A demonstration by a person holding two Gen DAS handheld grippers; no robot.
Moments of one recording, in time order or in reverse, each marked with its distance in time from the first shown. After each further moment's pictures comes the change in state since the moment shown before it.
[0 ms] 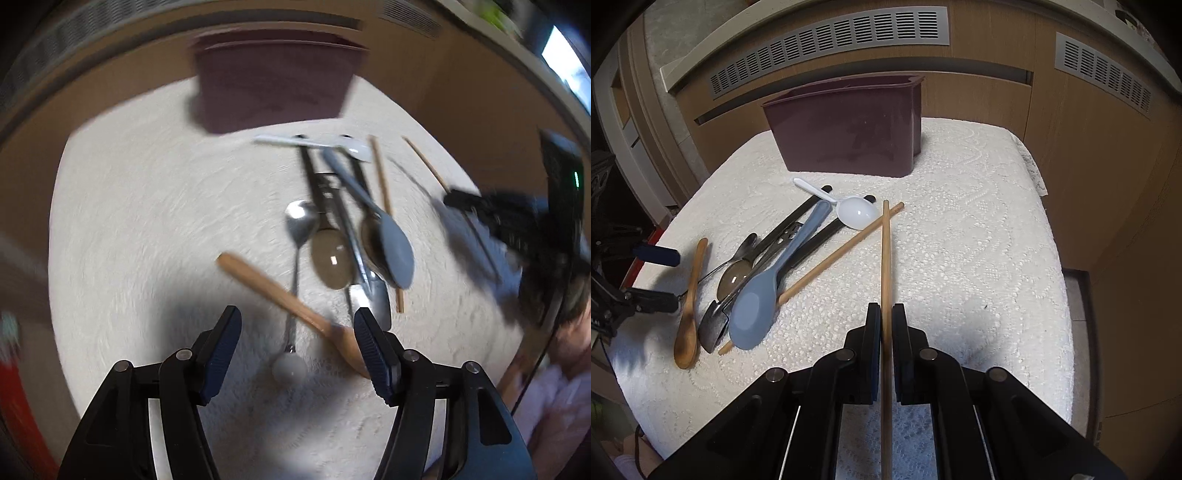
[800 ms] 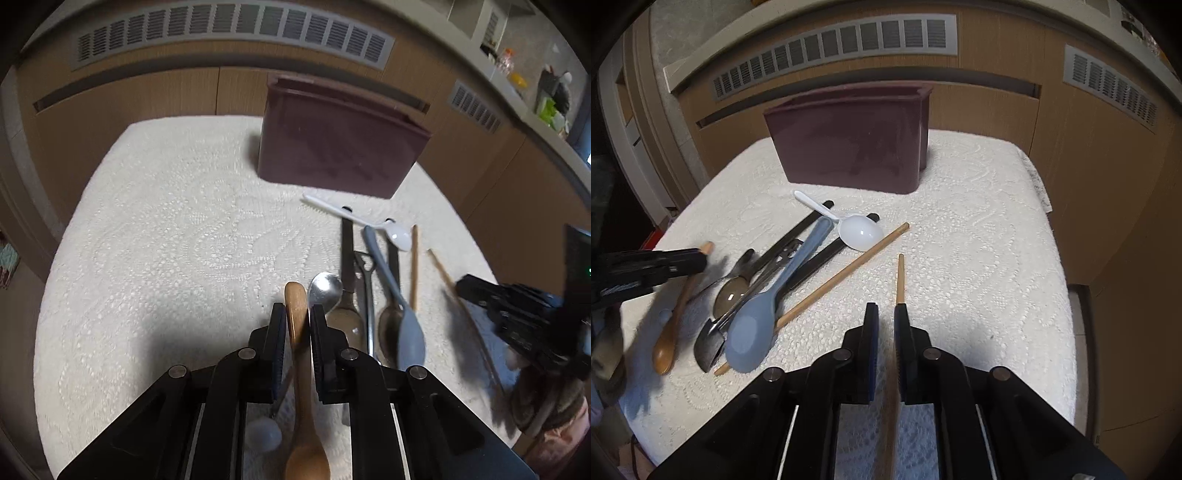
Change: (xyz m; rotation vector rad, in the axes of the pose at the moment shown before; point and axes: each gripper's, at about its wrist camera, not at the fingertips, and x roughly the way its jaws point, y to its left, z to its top) left arm -0.002 -0.007 -0.006 -0.223 -0.313 0.101; right arm 0.019 0.006 0.018 -0.028 -0.011 -0.012
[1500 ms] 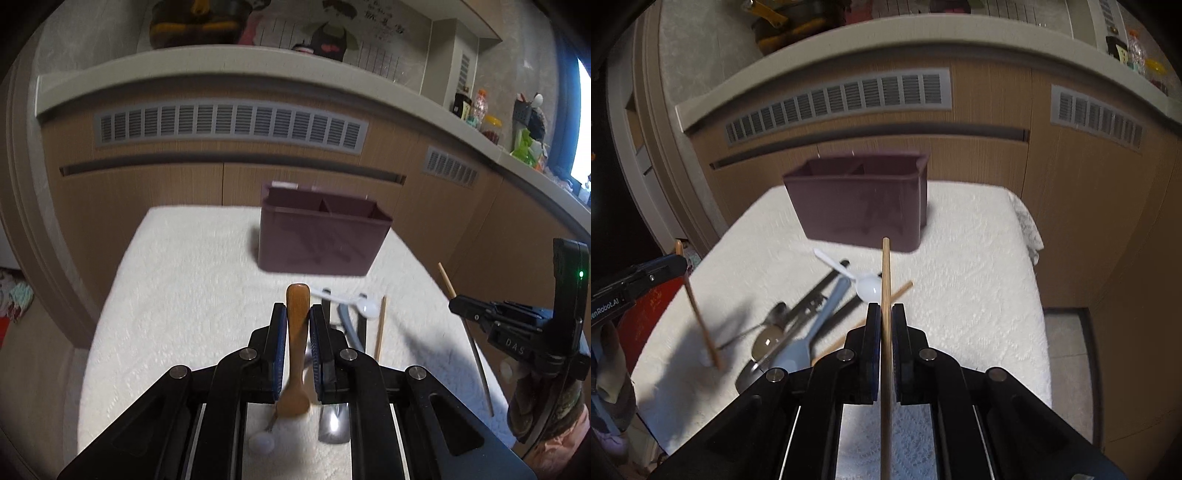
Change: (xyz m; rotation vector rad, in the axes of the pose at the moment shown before) left arm -0.082 -0.023 0.019 0.055 -0.277 0.028; right arm -0.068 0.004 0.023 0.010 -0.179 0.034
